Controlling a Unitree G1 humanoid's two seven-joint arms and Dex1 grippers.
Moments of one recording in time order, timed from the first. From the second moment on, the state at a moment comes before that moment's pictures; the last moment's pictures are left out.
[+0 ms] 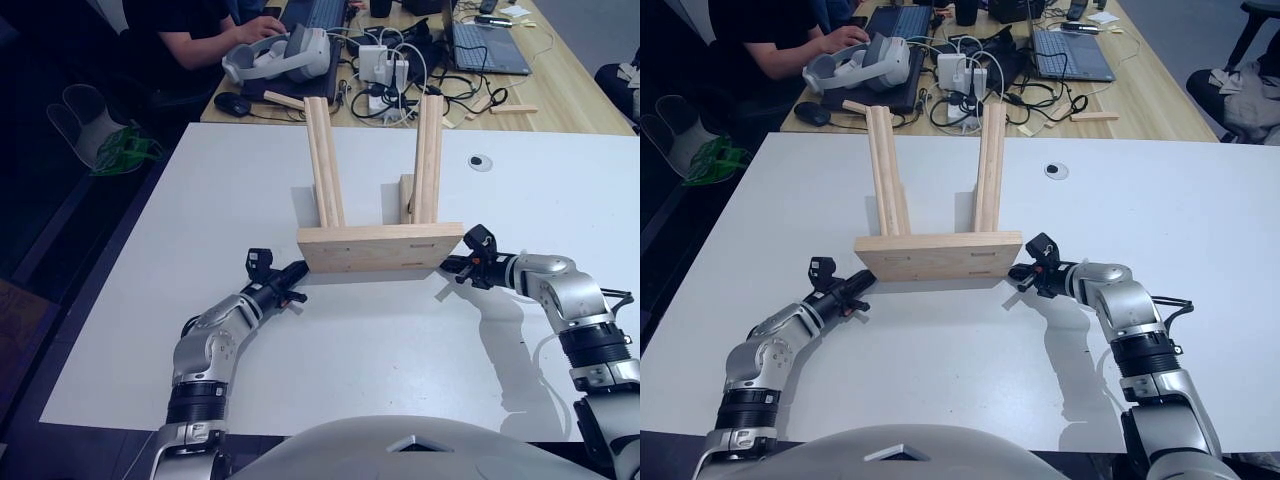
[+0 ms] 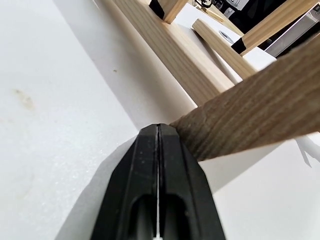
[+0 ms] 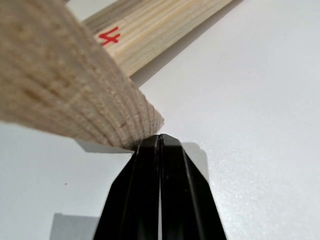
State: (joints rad) left arm 0.02 0.27 0.10 0.08 -0.49 0.52 -0.60; right arm -0.27 -0.55 0.17 0.17 0.25 0.66 0.83
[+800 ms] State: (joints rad) left arm 0.05 0.28 0.10 0.04 -0.47 0.51 -0.58; right arm -0.27 -0.53 0.17 0.17 0.25 0.66 0.85
